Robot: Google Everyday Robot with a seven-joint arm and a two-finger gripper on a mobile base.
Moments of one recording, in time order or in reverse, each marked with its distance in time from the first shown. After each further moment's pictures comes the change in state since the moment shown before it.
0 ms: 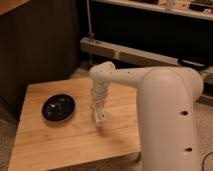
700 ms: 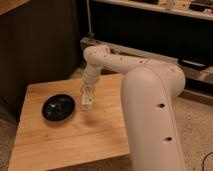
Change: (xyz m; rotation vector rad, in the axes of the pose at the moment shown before) arm -0.072 0.054 -0.047 -0.106 -0.057 0.166
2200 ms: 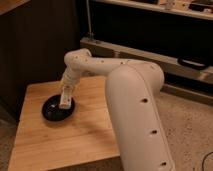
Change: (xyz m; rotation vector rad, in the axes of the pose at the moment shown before) arm -0.012 0.117 0.040 -0.136 -0.118 -0.056
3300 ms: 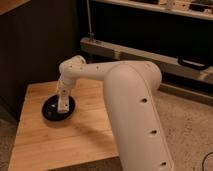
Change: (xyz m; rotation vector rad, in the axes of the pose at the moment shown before) arm 0.013 0.014 0.023 -0.010 -0.050 -0.090
